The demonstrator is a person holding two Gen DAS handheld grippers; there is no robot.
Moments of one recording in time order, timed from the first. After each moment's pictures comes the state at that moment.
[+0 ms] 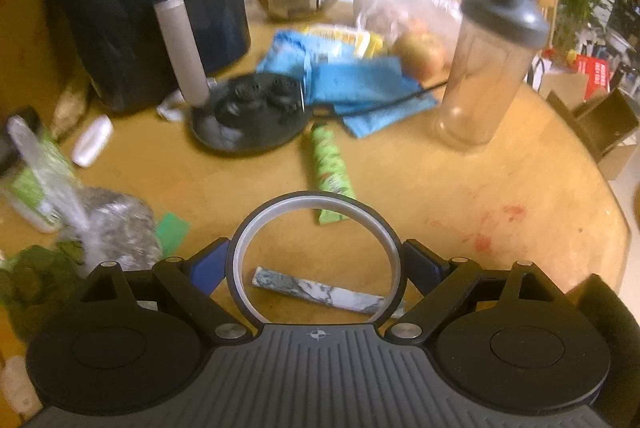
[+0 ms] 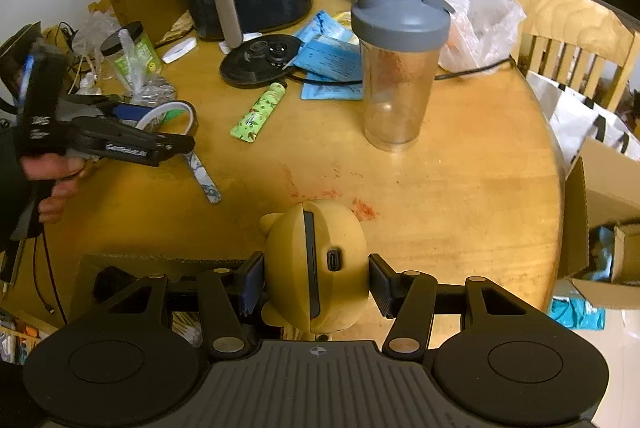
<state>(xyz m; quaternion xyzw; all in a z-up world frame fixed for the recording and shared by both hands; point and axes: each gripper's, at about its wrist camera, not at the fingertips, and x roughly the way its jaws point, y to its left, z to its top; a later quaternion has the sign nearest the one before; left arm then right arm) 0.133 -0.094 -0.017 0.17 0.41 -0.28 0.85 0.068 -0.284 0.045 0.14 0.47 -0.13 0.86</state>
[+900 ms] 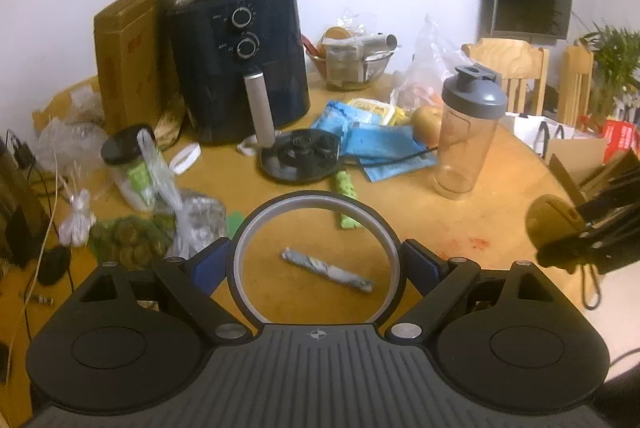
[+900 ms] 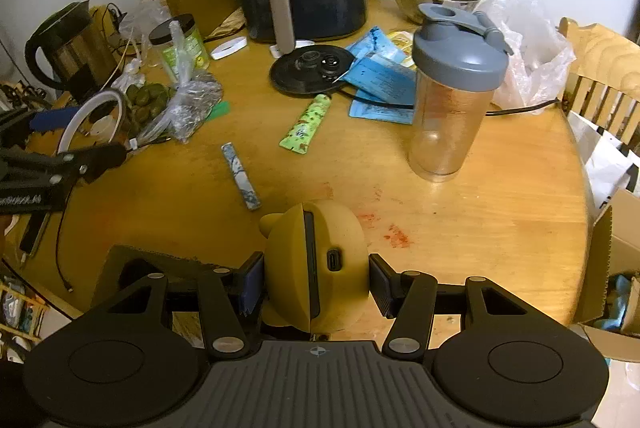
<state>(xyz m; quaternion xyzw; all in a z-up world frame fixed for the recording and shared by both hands) 0.015 -0.077 0.062 0.12 0.34 -0.18 0.91 0.082 -0.272 0.056 0.11 0.47 -0.06 0.88</state>
